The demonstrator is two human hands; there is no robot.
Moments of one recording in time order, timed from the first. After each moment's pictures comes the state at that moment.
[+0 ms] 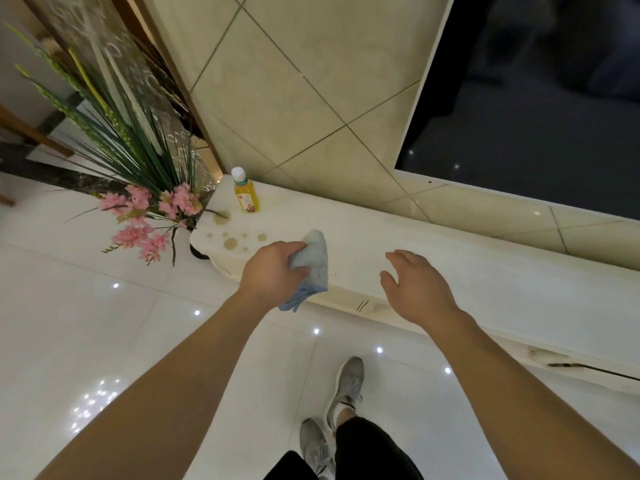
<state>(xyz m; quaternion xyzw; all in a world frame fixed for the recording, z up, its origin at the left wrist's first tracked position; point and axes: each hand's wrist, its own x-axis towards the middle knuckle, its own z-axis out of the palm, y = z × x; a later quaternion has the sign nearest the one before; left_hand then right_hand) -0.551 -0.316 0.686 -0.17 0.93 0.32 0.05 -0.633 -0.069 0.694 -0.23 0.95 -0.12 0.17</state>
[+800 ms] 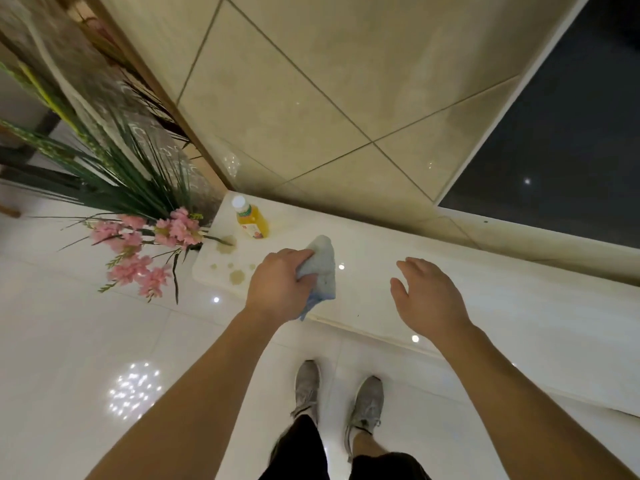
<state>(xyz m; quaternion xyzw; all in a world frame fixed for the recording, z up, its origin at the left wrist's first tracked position) -0.687 -0.404 0.627 -0.19 0.94 0.29 0.06 -0.776 -0.161 0.634 -0.23 0.95 -0.08 0.21</state>
